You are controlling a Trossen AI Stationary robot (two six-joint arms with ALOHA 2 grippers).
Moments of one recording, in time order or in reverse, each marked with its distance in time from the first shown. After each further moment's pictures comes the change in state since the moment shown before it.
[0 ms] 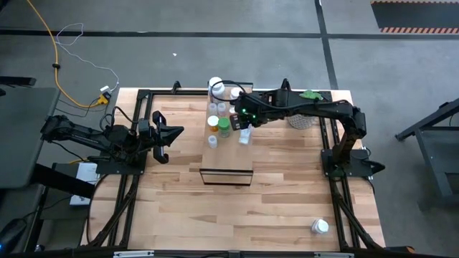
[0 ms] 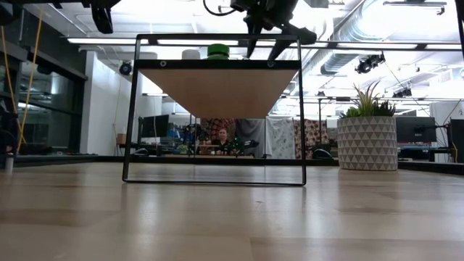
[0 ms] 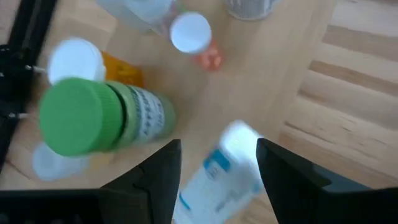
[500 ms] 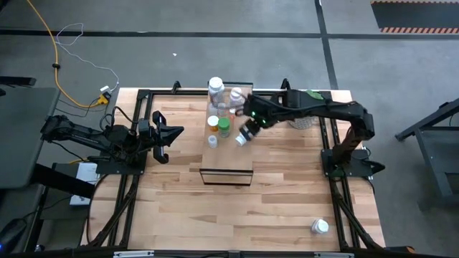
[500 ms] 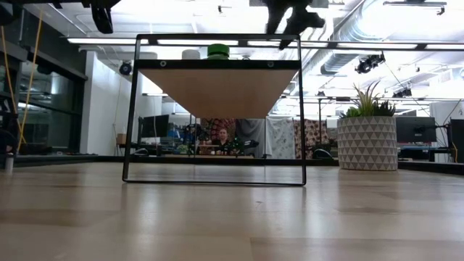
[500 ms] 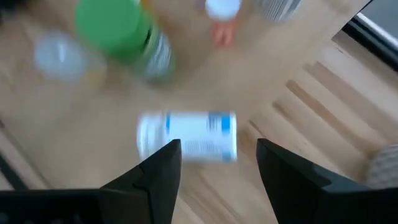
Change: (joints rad) left arm 0.000 0.000 0.000 0.000 0.000 0.001; right arm 0.049 -0.084 0.000 -0.098 0.019 -0.364
